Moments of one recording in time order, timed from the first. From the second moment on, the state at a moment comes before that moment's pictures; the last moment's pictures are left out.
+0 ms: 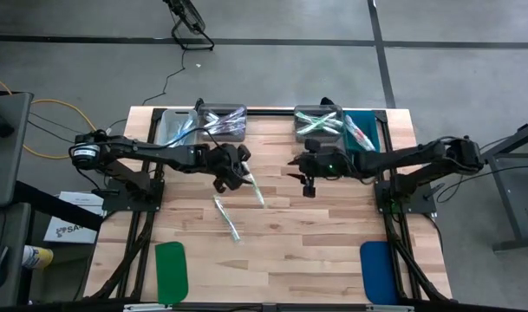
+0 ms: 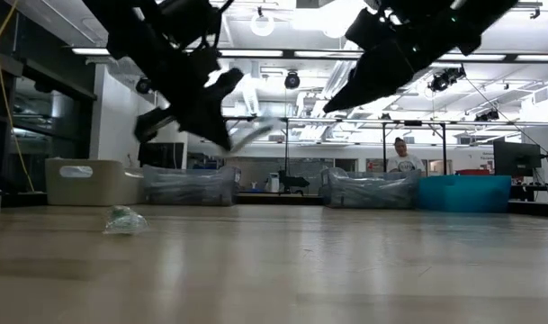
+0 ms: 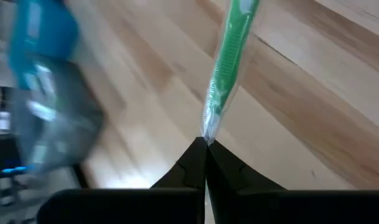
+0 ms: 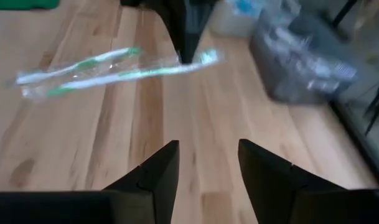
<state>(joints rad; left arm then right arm) 0.14 1.41 0.82 -0.16 -0.07 1.09 -0.09 1.31 0.71 0.08 0.10 -0.14</state>
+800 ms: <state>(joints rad) 0.14 1.41 0.82 0.30 0.01 0.99 0.03 1.32 0.55 0.55 0.06 -0.59</state>
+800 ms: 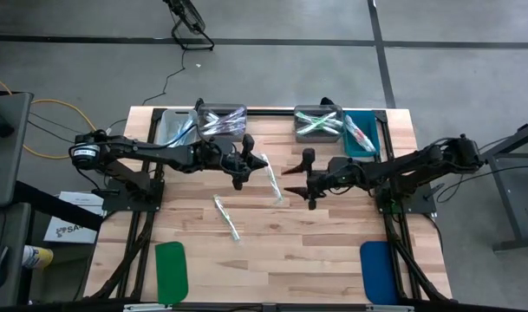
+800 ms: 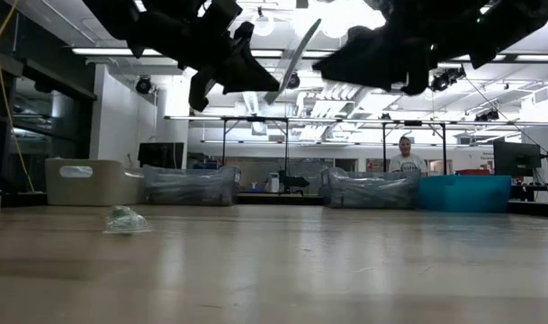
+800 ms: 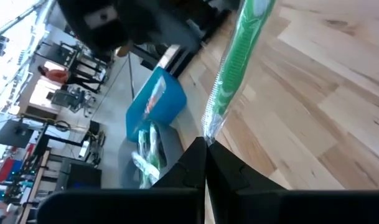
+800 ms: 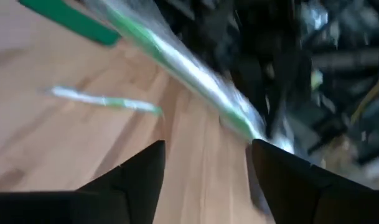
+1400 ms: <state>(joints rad) 0.14 1.46 0.82 0.52 0.08 0.91 0.06 1.38 0.57 0.87 -0.05 -0.71</state>
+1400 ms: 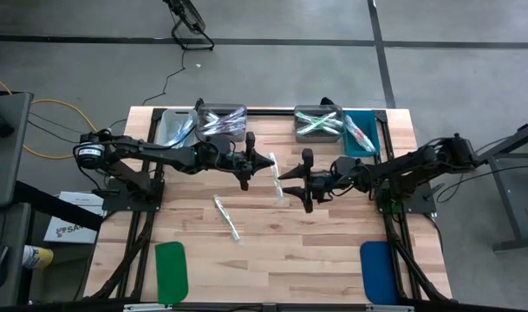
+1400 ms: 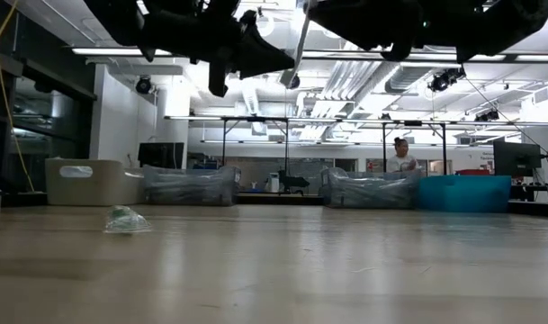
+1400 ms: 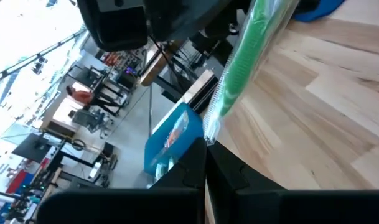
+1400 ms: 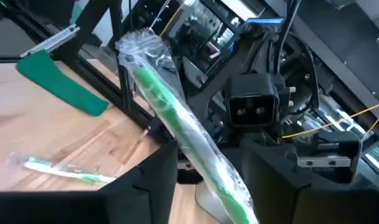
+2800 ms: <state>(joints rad) 0.14 1.29 0.82 0.13 -0.20 0.90 -0.06 1.18 0.69 0.23 0.40 -0.49</state>
